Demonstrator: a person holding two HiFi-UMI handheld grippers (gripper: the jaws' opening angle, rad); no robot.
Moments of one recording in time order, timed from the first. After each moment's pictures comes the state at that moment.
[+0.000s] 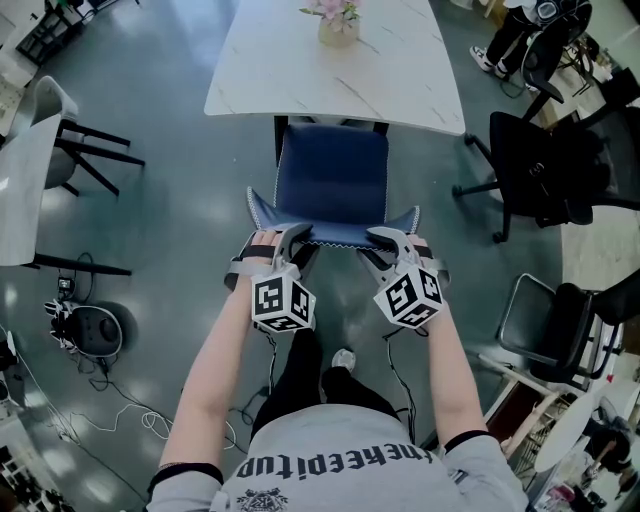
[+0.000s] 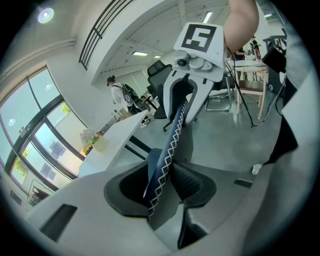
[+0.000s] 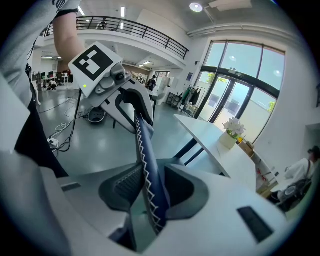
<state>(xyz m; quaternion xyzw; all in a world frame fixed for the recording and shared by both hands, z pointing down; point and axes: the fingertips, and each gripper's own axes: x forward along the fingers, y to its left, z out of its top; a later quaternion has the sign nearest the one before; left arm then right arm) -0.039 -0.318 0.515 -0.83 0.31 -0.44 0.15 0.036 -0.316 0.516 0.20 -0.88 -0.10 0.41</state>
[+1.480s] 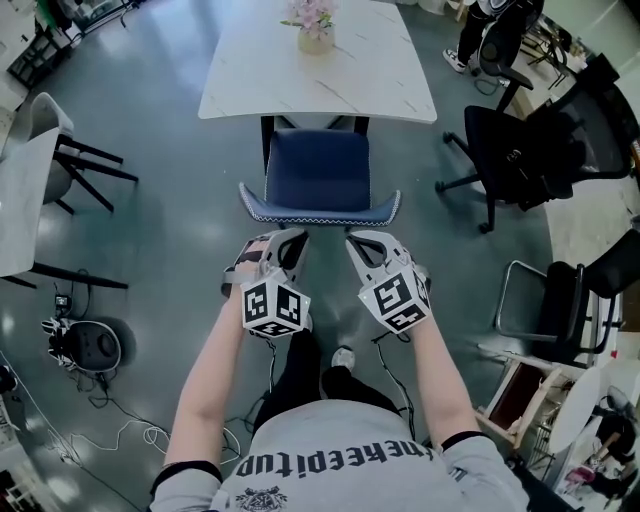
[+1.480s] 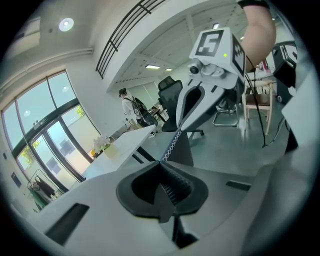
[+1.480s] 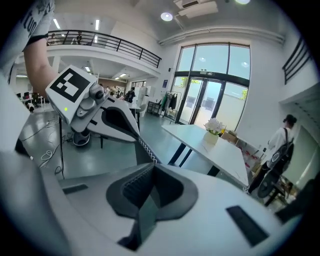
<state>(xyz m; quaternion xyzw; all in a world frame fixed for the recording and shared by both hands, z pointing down) -0.033 -0.265 0.466 -0.84 0.37 -0.36 0.15 0.031 -0.260 0.462 0.31 -0.89 -0.04 0.33</state>
